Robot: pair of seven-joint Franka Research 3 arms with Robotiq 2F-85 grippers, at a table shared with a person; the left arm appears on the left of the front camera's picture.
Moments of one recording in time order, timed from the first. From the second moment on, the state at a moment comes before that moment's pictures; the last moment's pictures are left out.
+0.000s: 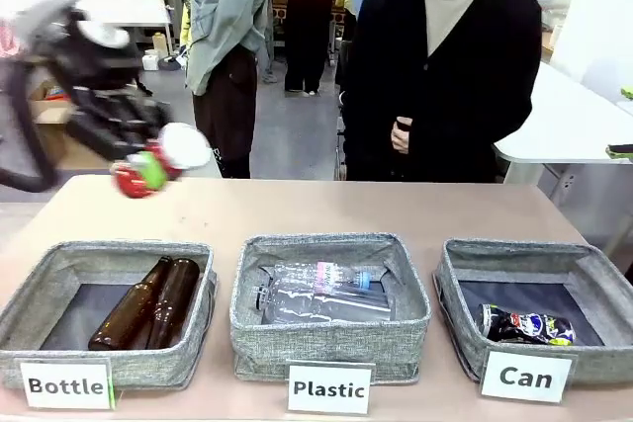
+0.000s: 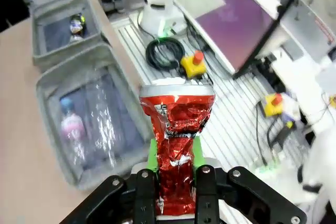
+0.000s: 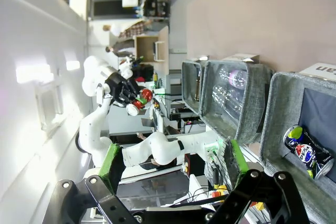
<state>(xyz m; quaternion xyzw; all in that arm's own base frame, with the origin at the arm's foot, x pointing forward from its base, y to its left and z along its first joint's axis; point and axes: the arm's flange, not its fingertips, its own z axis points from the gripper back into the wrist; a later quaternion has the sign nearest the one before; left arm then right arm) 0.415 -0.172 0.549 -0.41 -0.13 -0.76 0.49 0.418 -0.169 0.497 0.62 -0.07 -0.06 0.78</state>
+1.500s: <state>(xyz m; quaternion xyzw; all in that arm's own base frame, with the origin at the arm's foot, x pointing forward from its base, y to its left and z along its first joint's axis) 0.415 -0.655 0.400 -0.38 -0.22 -0.66 0.61 0.205 -0.290 0.494 0.43 -0.13 -0.11 0.89</state>
